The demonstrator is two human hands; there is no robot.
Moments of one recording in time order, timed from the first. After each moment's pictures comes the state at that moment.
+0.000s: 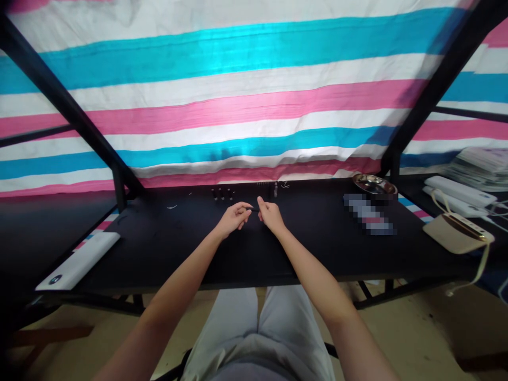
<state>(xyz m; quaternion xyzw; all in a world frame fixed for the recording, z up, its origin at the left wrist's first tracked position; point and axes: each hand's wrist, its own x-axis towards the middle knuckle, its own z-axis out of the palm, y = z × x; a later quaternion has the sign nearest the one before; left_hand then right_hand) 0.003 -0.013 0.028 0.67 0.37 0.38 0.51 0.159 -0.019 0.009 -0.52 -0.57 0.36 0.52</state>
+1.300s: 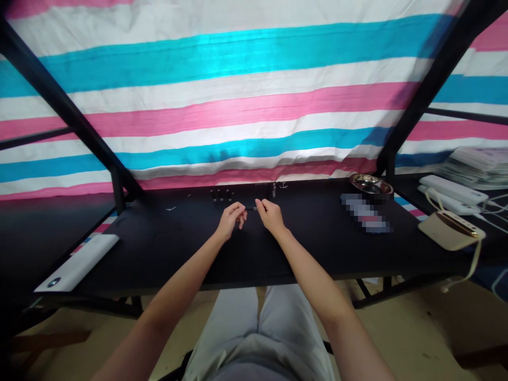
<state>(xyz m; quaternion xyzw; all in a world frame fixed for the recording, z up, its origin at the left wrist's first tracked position) 0.007 -0.017 0.027 0.62 0.33 0.47 0.54 0.163 -0.027 0.015 -0.51 -0.67 0.10 0.54</state>
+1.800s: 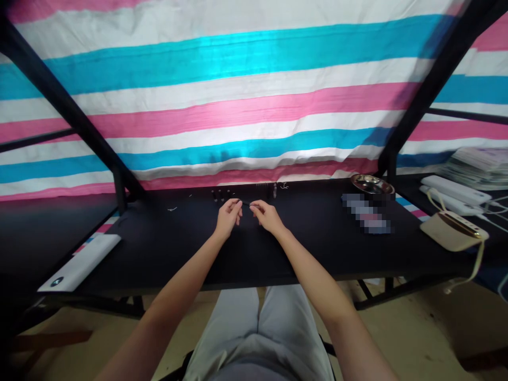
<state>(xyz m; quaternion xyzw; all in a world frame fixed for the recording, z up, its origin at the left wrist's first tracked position) 0.006 -0.008 0.021 0.58 0.40 0.55 0.46 0.161 -0.015 0.000 -0.46 -0.66 0.33 0.49</state>
